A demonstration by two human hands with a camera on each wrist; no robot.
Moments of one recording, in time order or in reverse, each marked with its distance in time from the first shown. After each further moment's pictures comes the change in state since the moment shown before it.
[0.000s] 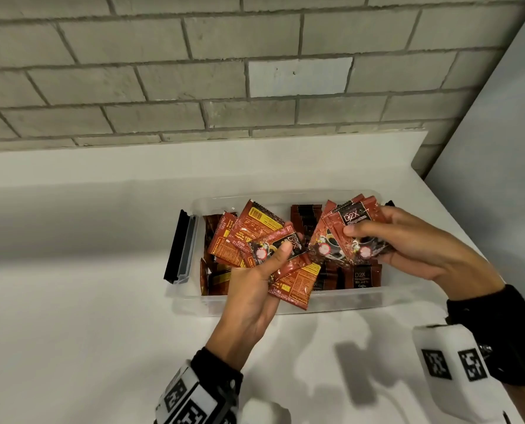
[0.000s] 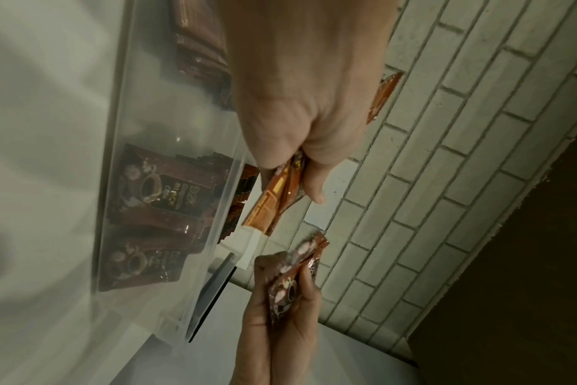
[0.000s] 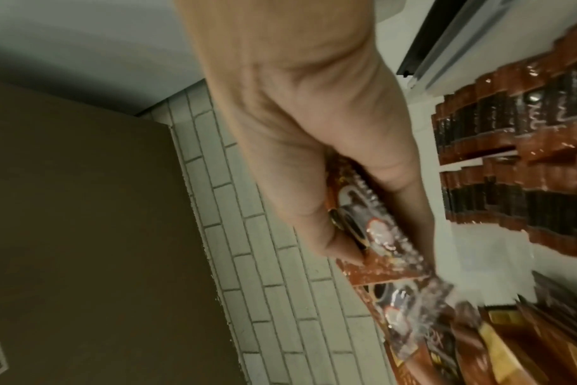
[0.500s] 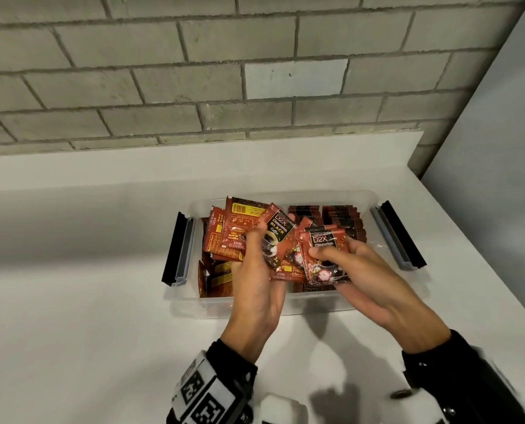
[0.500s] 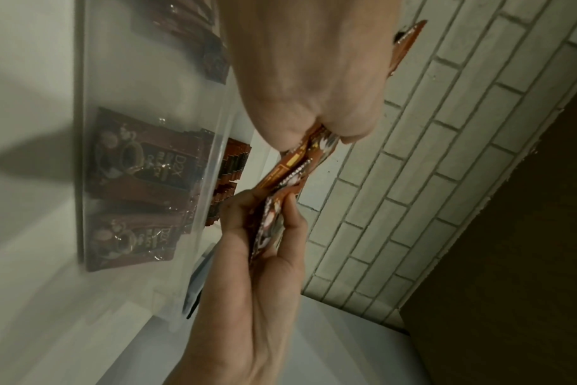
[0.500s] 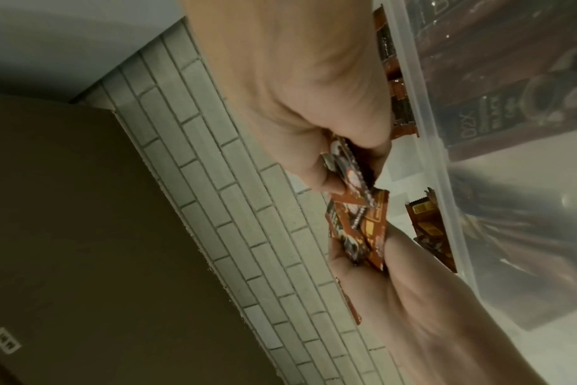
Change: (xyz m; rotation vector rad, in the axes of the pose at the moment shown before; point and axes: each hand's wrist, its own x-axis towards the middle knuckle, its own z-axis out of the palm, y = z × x) left_hand -0.004 0.002 0.024 -0.176 0.057 0.101; right_hand -0.004 0.040 0.052 0.311 0.154 0.031
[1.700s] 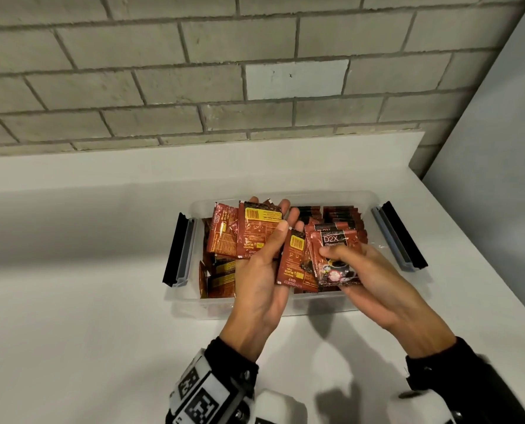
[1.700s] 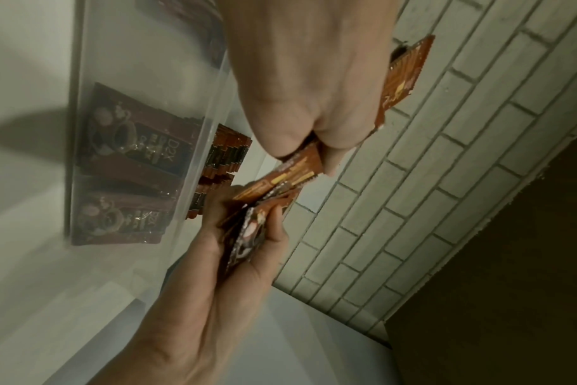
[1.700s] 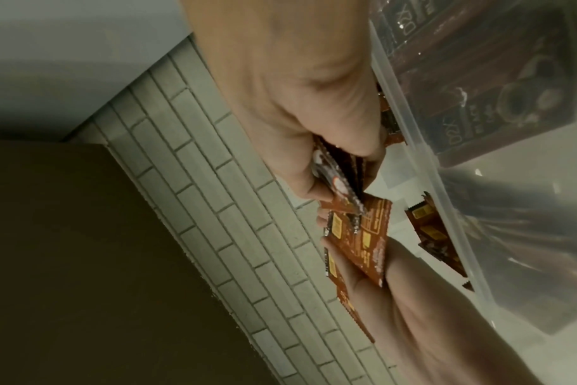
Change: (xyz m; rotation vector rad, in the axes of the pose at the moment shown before) left_hand 0.006 0.000 -0.001 0.010 -0.145 -0.080; right_hand 0.000 0.001 -0.008 0.158 0.020 0.010
